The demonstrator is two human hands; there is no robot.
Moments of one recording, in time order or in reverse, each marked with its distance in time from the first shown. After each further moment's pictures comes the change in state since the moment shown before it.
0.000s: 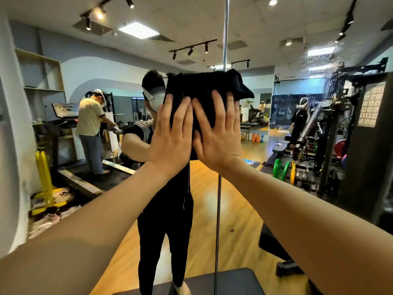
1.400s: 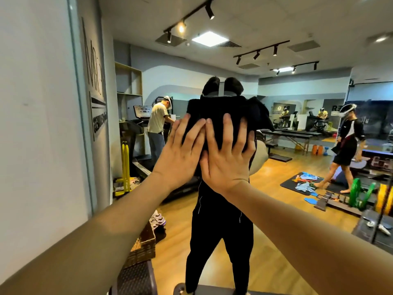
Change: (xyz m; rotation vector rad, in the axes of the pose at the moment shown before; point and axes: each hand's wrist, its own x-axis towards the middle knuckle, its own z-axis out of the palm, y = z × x) left_hand -0.137 -0.296 -0.143 0.206 -0.174 0.100; right_hand 0.048 -0.350 0.044 0.097 -0.038 0.108
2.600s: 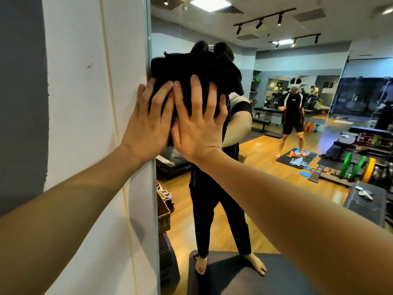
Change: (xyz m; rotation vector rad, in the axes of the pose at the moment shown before) left_hand -0.118 -0.211 -0.025 -0.002 0.021 -0.071; right_hand 0.037 -0.240 0.044 0.032 0.008 -0.030
